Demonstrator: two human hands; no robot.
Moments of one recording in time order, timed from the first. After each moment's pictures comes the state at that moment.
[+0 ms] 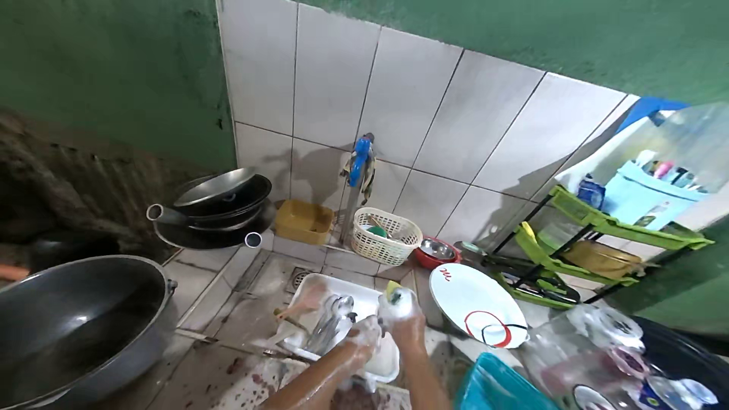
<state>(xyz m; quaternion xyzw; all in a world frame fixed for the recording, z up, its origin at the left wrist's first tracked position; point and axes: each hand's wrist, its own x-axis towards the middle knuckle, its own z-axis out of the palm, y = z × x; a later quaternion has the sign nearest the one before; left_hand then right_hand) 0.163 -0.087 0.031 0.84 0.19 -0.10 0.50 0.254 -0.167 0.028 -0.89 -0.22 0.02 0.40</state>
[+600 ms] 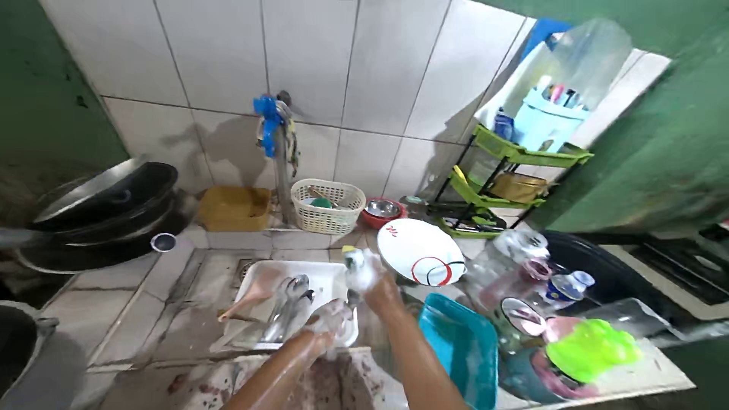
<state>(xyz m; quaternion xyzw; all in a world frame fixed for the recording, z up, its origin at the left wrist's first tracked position) 0.158 -0.117 0.048 0.81 0.18 -0.15 0.54 0.267 -0.218 0.070 -0.90 -0.31 0.06 0.29</state>
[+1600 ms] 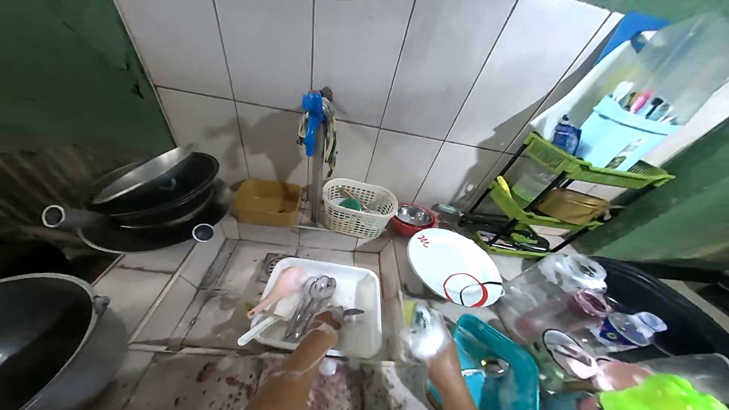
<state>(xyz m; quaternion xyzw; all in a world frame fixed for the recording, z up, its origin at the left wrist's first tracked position) 0.198 -0.068 -0.060 0.88 0.26 -0.21 0.33 0.241 -0.284 0.012 -0.88 -0.15 0.08 0.45</state>
